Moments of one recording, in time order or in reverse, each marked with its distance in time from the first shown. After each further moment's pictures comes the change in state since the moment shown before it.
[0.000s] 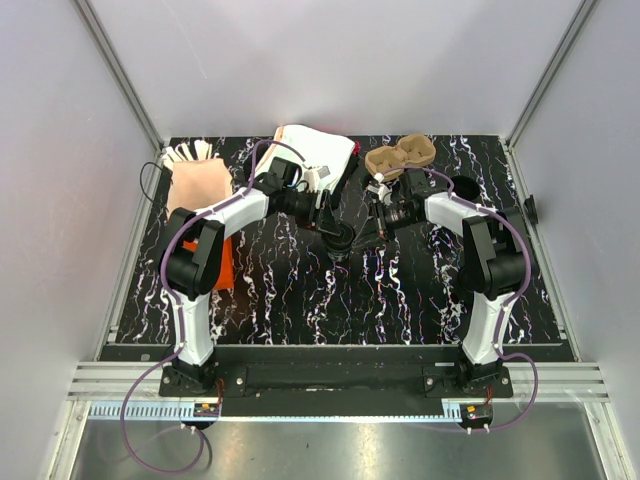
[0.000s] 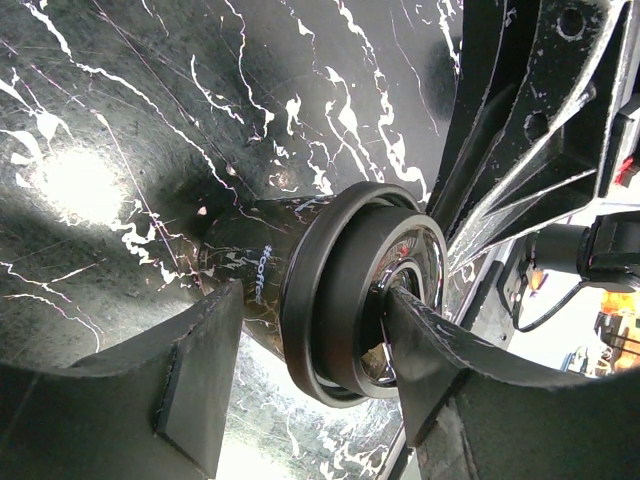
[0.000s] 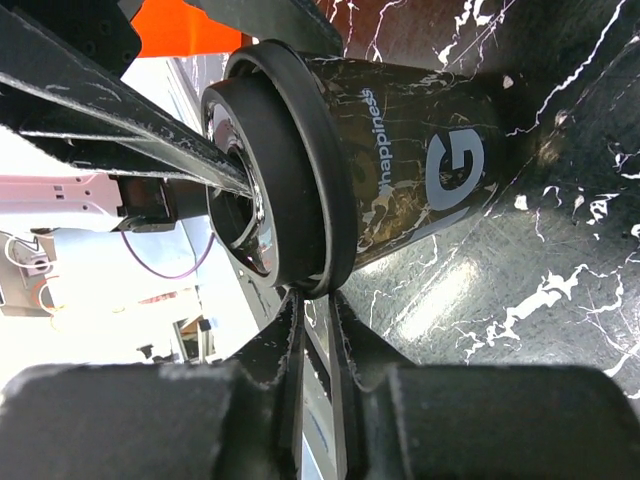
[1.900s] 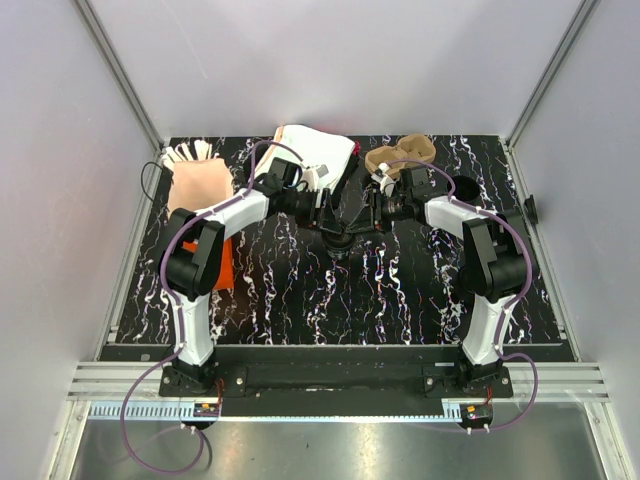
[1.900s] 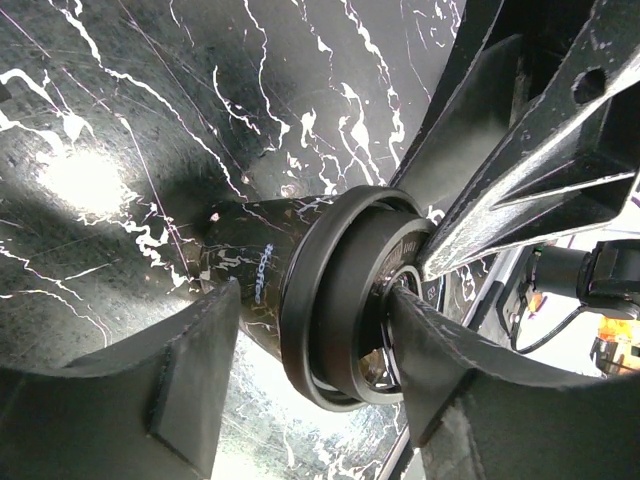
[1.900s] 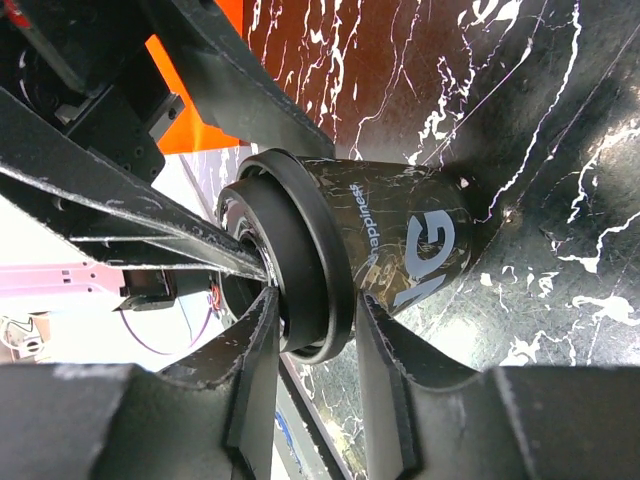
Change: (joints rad) left arm -0.003 -0.008 -0.012 0.035 -0.042 -0.061; right arm 0.010 -0.026 -0.041 0.291 0.096 0.245
